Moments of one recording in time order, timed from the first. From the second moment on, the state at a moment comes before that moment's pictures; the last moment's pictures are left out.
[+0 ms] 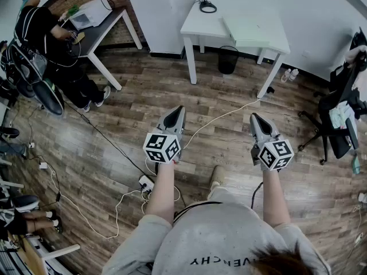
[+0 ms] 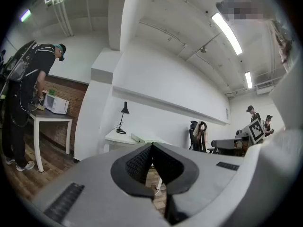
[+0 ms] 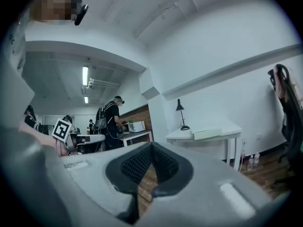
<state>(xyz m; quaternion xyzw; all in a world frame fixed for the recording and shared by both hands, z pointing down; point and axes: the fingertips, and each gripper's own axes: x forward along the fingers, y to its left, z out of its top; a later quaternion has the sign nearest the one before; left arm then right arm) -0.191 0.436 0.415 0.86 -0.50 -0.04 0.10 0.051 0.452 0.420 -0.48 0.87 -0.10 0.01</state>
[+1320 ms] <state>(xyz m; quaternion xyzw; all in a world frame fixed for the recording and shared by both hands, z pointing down) -0.110 0.236 0.438 0.86 -0.50 -0.03 0.10 0.141 0.243 0.451 -0.51 0.85 -0.14 0.05</state>
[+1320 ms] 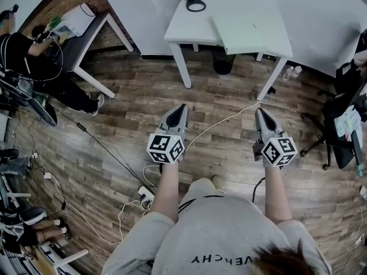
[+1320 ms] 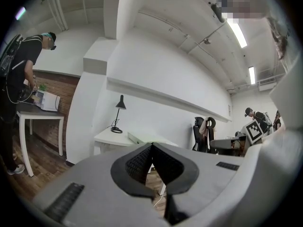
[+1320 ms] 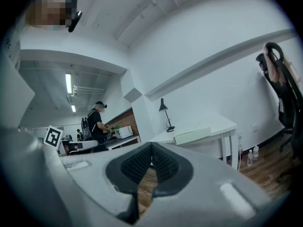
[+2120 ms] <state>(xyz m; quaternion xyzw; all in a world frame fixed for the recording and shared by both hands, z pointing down) -0.094 0.148 0.443 0.86 -0.49 -0.03 0.11 0.140 0.166 0.452 -0.49 0.86 -0.15 0.04</state>
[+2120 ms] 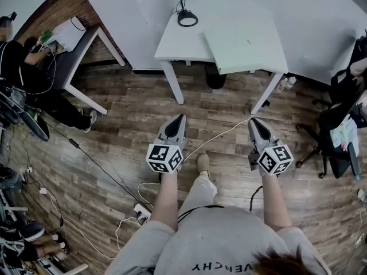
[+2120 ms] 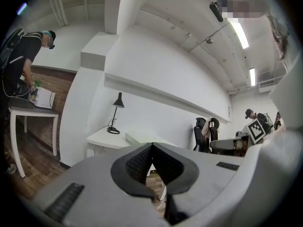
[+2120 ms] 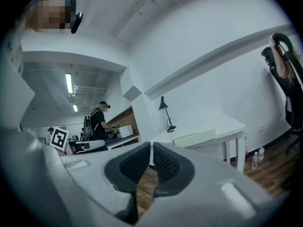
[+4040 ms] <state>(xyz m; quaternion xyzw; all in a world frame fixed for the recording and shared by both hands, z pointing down) -0.027 -0.174 0.526 0.90 -0.41 0.00 0.15 0.141 -0.132 0.556 -0.54 0.77 -0.32 0.08</state>
